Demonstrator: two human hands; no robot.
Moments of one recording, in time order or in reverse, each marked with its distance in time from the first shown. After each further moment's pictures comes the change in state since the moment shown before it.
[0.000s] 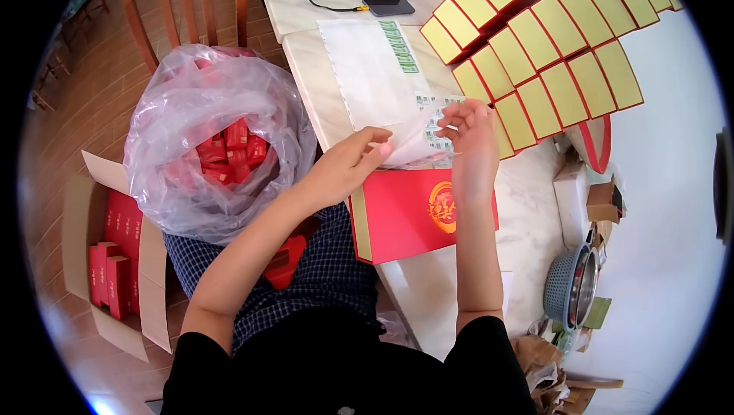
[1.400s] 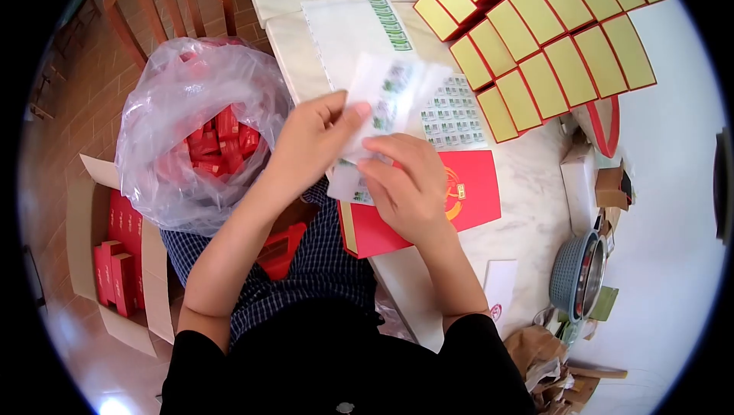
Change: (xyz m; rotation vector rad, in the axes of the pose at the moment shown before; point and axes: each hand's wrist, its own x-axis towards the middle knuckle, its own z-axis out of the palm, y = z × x) left_hand 0.001 0.029 -0.010 -0.195 0.228 -0.109; right_hand -0.053 0.017 0.019 -0.763 -0.328 -1.065
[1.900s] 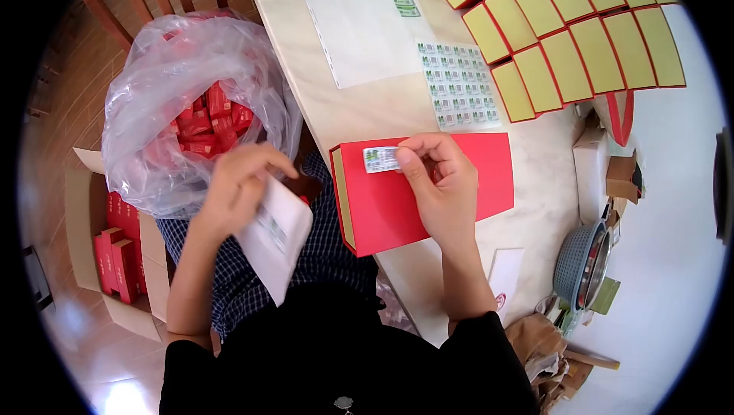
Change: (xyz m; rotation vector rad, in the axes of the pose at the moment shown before) left_hand -0.065 -0.034 -0.068 0.409 -0.117 0.298; right_hand -0.028 -0.006 -0.018 0.592 -0.021 1.151
